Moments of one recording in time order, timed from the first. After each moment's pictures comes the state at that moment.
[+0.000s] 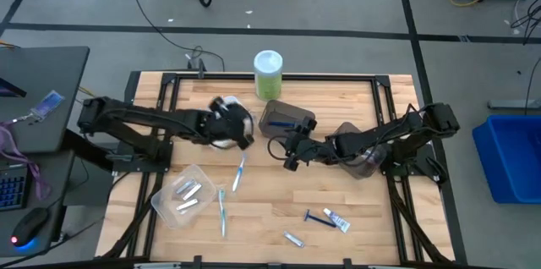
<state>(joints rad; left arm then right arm) -0.07 1.40 1.11 -0.57 -0.69 -0.42 0.18 1.60 0.94 0.00 0.65 0.10</state>
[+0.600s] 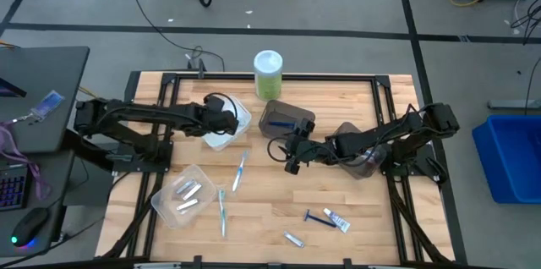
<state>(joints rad) 0.12 1.34 0.88 -0.76 -0.67 -0.92 0.17 1.60 0.94 -0.02 0.57 0.10</state>
